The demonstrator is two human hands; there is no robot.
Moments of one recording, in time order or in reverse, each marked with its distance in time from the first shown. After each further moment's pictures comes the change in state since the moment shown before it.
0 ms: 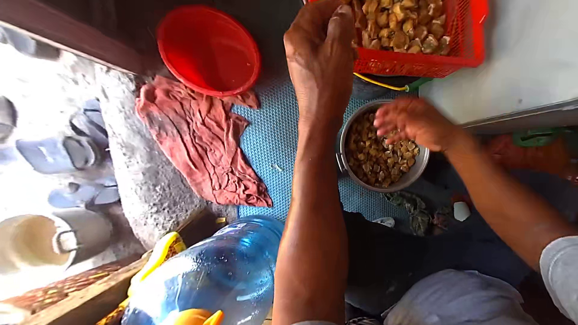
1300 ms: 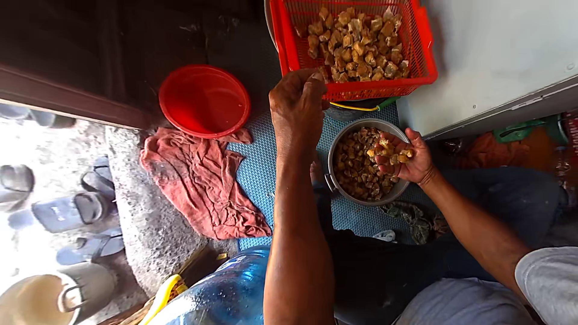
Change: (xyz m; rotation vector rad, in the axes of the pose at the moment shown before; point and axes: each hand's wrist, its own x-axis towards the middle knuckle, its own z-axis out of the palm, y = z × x) left_hand -0.011 -0.002 0.003 0.111 -0.142 -0.089; right_hand -0.053 0.088 -0.011 1.200 -0.149 -0.059
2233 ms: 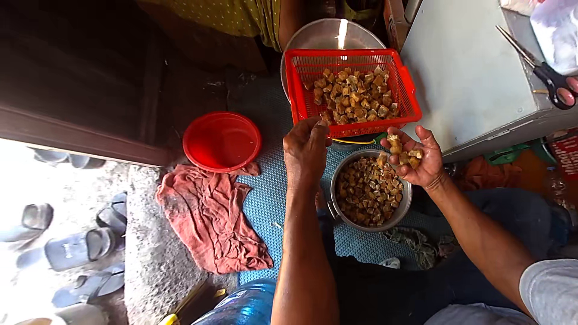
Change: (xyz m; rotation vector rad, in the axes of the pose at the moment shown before) left_hand -0.004 0.003 0.000 0.005 0.026 -0.036; right_hand 0.010 -0.052 0.067 -0.081 -0.097 -0.163
